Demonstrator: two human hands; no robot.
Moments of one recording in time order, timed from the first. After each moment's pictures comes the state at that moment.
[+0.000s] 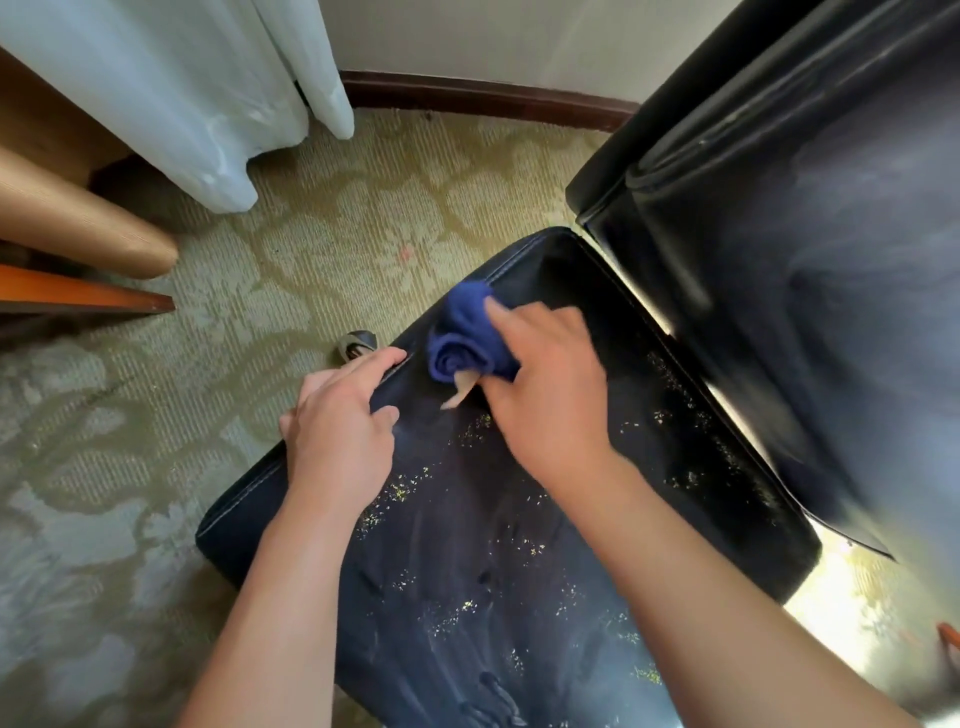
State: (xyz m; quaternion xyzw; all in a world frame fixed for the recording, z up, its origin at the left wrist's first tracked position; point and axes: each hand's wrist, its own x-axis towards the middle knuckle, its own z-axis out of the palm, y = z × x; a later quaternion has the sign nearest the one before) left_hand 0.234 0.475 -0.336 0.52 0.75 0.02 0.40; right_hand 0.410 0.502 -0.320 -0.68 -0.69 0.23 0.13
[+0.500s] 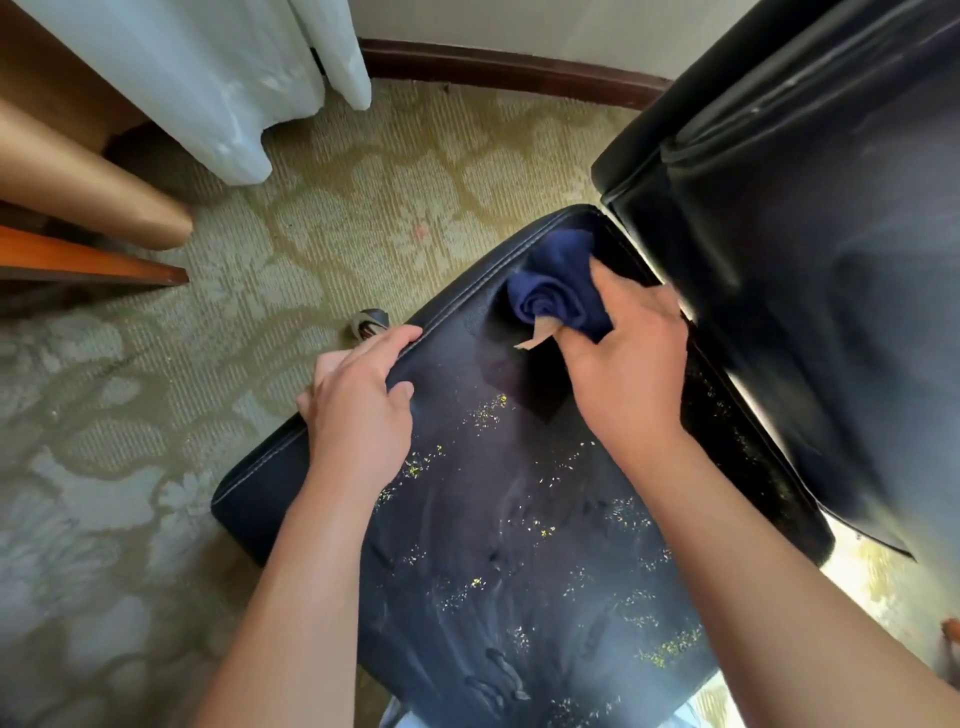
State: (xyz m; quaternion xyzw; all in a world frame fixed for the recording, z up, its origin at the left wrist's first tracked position) left_hand 0.238 0.470 -0.342 0.49 0.76 0.06 0.42; right_hand 0.449 0.508 -0.329 -0.74 -0.61 0.22 0.16
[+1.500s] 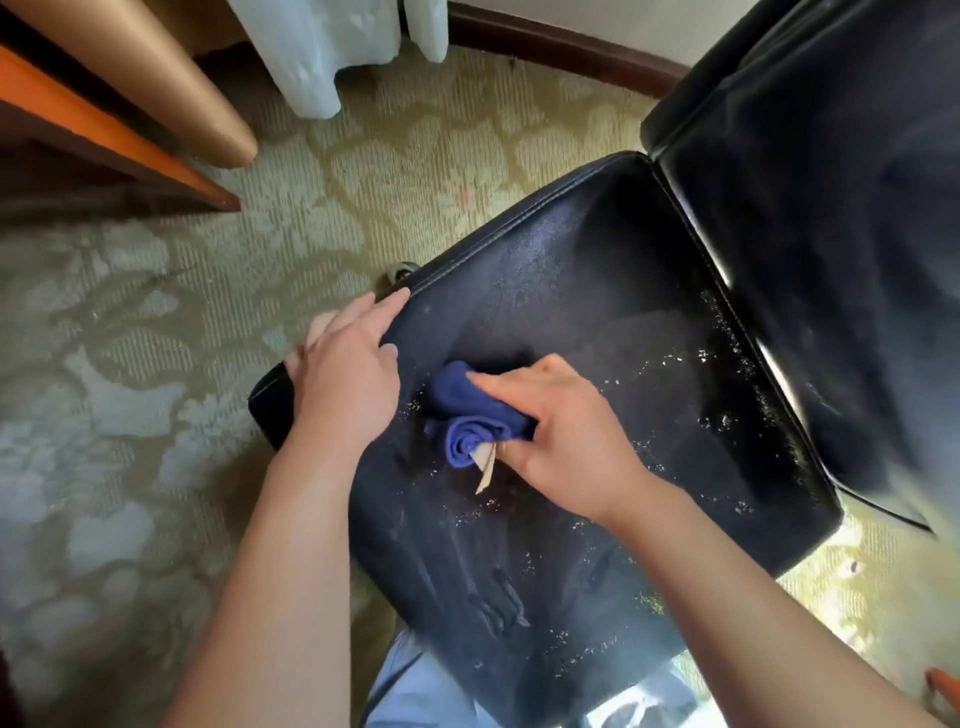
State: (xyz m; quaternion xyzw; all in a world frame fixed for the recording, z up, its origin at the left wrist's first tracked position) left_hand 0.204 0.408 -0.331 0.47 0.80 0.02 0.38; right_hand 0.417 0.401 -0.318 -0.50 -0.74 0.45 0.06
